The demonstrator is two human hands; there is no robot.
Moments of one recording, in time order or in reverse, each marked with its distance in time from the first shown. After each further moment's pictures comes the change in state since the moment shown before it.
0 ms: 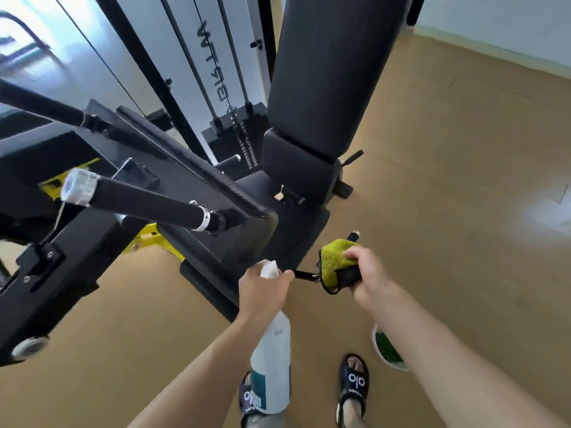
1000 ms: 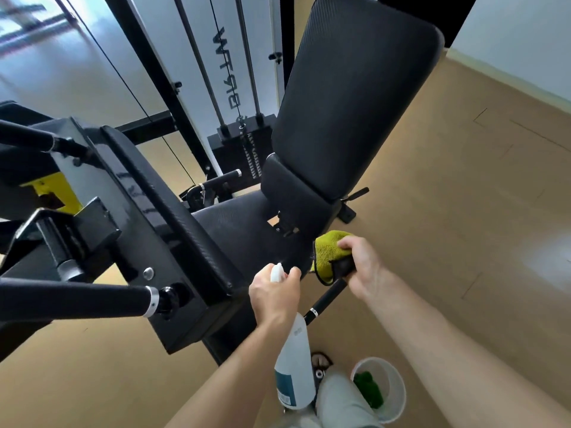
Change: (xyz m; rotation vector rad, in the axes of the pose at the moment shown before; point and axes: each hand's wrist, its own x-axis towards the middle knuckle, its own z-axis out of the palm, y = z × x) left_hand 0.049 0.100 0.094 -0.105 0.254 -0.027; right_hand 0.093 -0.128 0.035 -0.173 -0.078 0.010
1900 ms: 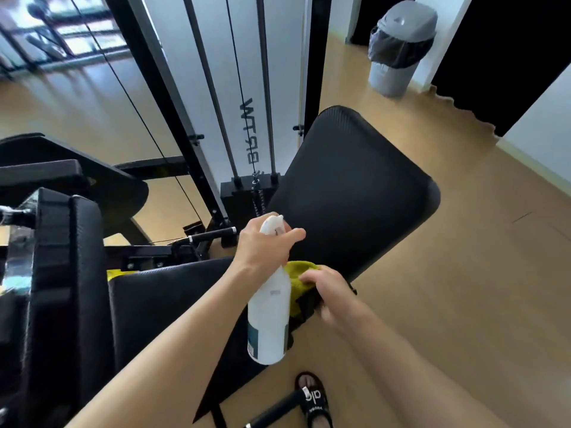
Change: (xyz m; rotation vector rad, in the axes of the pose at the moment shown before) left_hand 0.104 0.277 0.077 -0.109 -0.067 0.251; right_hand 0.133 -0.190 0.028 -0.435 -0.340 0.055
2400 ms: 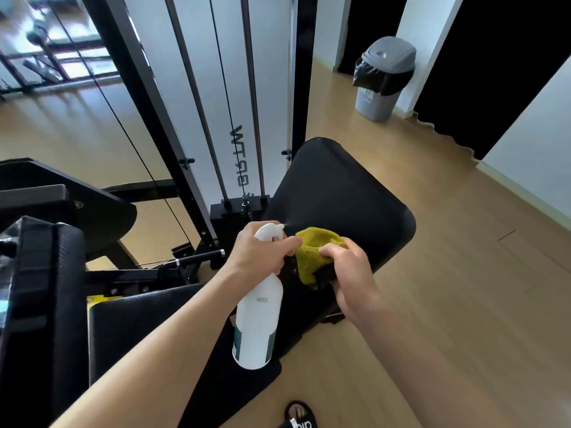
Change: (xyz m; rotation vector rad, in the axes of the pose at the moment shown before) left_hand 0.018 0.033 0.006 -0.086 -0.149 0.065; right_hand -0.018 -0.082 -0.036 0.049 0.149 -0.353
